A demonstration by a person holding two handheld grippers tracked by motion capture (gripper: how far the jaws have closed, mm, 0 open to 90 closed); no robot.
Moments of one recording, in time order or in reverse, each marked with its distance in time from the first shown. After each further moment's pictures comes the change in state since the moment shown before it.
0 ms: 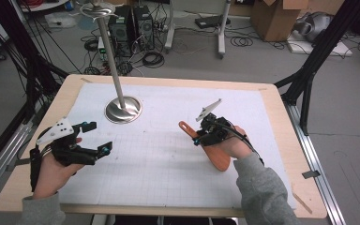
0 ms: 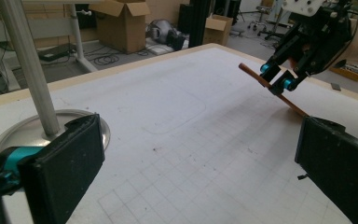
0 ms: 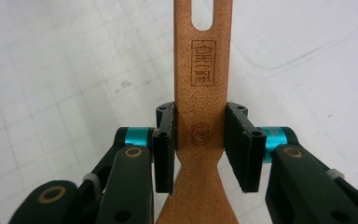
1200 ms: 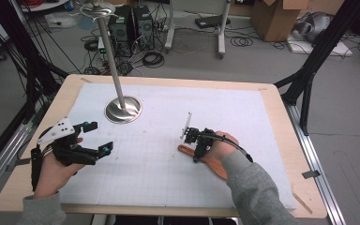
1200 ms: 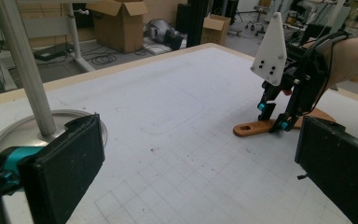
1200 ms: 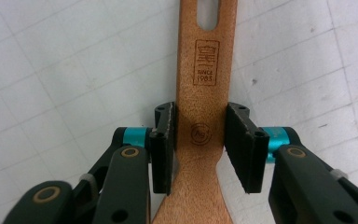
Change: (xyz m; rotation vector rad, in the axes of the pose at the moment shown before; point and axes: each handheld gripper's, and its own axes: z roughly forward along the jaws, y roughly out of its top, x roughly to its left) left arm 0.000 0.000 0.001 0.001 -0.009 -0.003; right arm 0.017 0.008 0.062 0.507 0.031 -0.074
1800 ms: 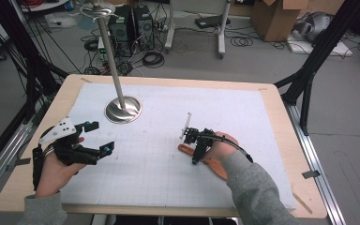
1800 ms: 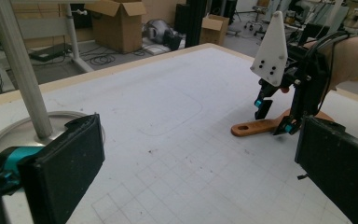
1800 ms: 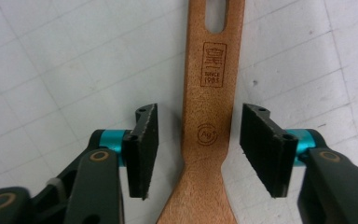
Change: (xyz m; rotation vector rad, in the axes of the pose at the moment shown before) left arm -0.001 0.000 0.003 0.000 -0.008 0.001; right arm 0.004 0.001 -0.001 -0.005 -0.013 0.010
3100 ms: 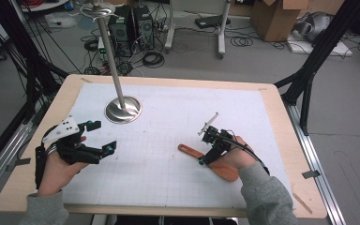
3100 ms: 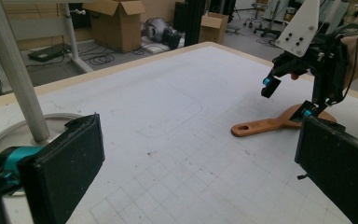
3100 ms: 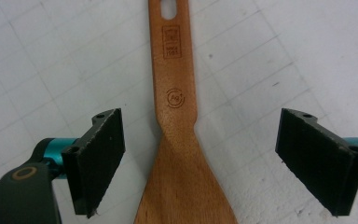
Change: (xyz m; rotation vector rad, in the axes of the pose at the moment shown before) left arm -0.002 0.002 0.006 0.007 -0.003 0.010; right arm -0.009 -0.054 -0.013 -0.267 -0.021 0.123
